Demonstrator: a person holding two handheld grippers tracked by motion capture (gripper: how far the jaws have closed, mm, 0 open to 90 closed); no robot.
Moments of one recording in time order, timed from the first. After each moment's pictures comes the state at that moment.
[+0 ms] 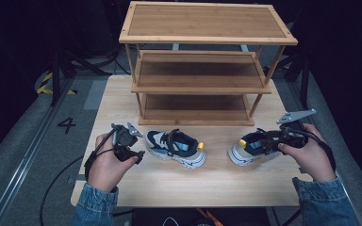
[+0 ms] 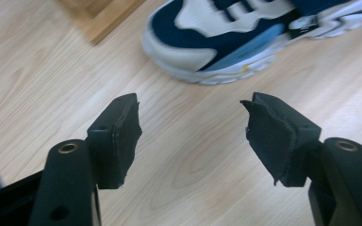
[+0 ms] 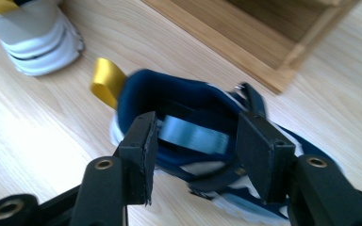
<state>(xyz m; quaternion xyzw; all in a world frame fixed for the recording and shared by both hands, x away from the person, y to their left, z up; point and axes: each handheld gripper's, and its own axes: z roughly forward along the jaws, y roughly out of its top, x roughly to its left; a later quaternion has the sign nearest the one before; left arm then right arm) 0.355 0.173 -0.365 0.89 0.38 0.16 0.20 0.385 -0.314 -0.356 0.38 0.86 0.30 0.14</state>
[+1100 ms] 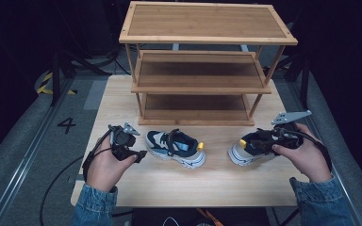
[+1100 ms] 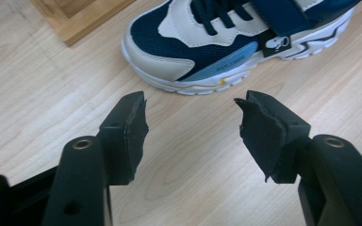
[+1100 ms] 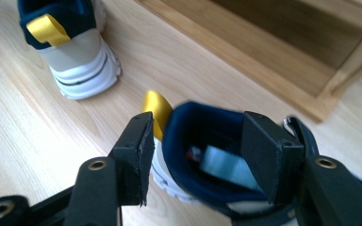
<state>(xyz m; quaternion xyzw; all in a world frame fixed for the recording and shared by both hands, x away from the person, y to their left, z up) 0.356 0.184 -0.371 0.87 0.40 0.11 0.26 0.383 -0.297 -0.357 0.36 0.85 0.35 0.12</state>
